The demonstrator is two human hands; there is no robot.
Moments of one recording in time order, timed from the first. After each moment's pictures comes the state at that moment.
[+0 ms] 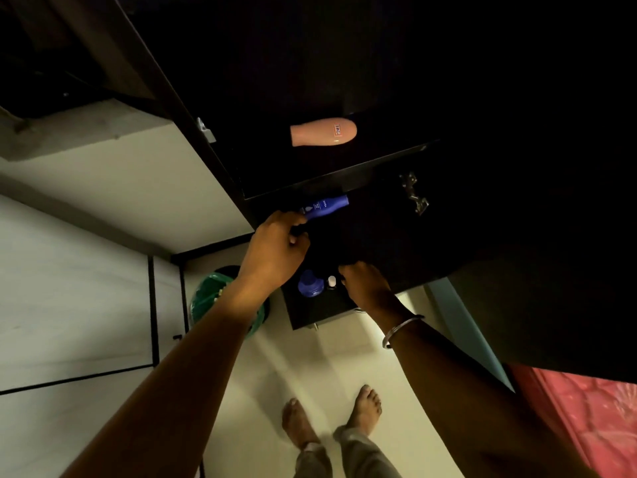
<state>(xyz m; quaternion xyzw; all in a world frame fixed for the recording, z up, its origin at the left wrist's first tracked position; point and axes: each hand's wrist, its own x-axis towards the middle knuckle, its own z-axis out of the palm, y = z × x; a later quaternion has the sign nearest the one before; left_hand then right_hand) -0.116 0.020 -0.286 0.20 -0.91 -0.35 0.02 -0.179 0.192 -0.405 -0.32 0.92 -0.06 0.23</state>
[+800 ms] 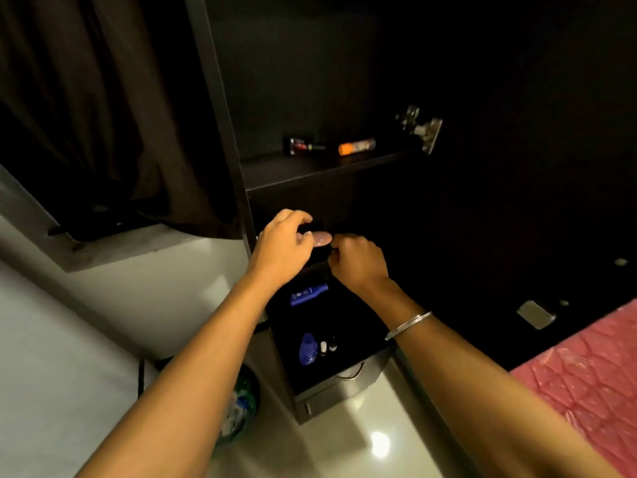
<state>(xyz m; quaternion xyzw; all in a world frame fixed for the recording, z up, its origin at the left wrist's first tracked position) -0.106 0.019 -0.069 0.06 -0.93 -0.33 0.17 -0.167 0.170 -0.104 -0.23 0.96 -0.15 -0.05</state>
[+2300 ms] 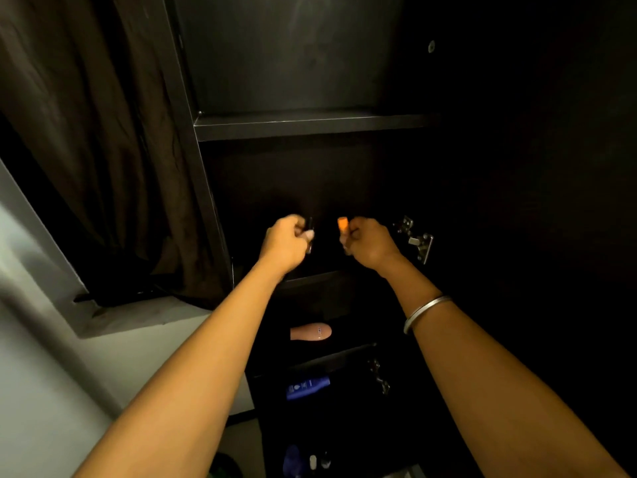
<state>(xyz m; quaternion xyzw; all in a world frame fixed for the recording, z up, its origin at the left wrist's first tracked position) -0.248 0.008 0.034 0.21 -0.85 -0.44 0.20 -0.334 0.163 0.033 -0.24 0.89 -0.39 0.02</state>
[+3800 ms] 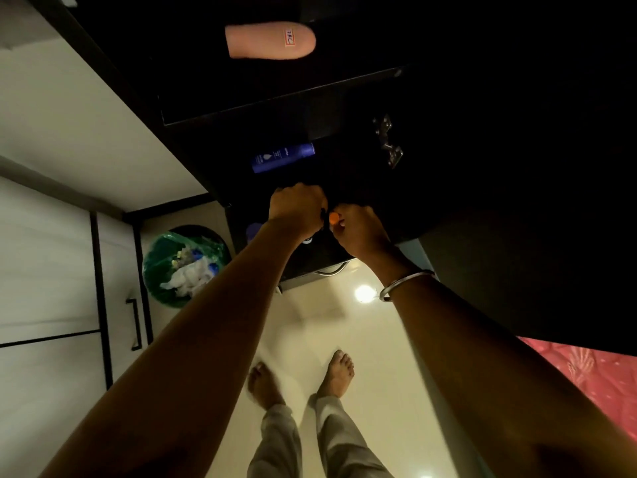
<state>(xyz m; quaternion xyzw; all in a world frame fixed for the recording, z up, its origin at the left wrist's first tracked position) -0.189 0.103 -0.388 0.11 -0.98 -0.07 -0.16 -0.219 0.243 -0.423 -0.23 0.93 -0.22 0.18</state>
